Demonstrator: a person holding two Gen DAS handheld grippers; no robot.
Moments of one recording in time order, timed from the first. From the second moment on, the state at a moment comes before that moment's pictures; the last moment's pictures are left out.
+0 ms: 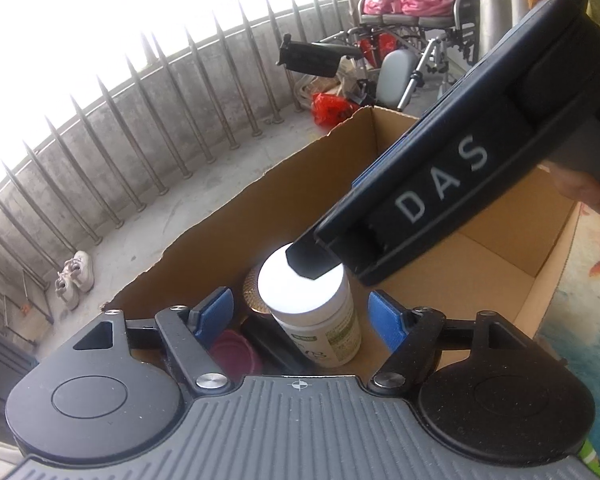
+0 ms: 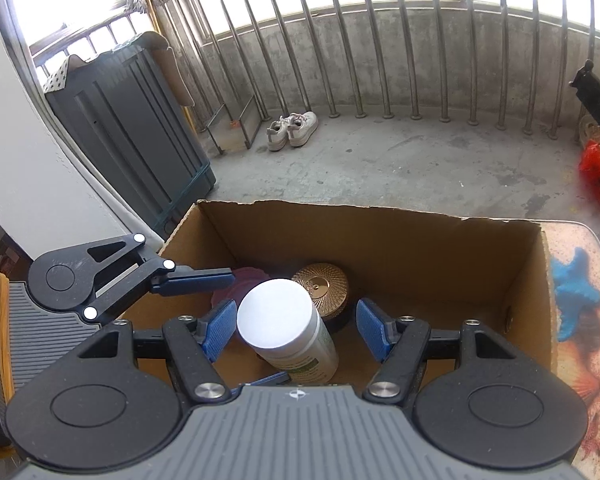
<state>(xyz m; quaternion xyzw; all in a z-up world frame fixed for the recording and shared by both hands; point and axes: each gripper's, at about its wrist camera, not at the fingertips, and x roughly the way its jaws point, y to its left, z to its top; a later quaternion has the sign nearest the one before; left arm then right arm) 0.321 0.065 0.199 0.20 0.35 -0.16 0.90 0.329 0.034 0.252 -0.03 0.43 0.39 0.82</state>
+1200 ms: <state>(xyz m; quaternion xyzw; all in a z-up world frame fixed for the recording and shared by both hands) 0.173 0.076 0.104 0.02 0.29 -0.16 0.94 0.207 -0.038 0.206 -0.05 0.41 0.47 0.78</state>
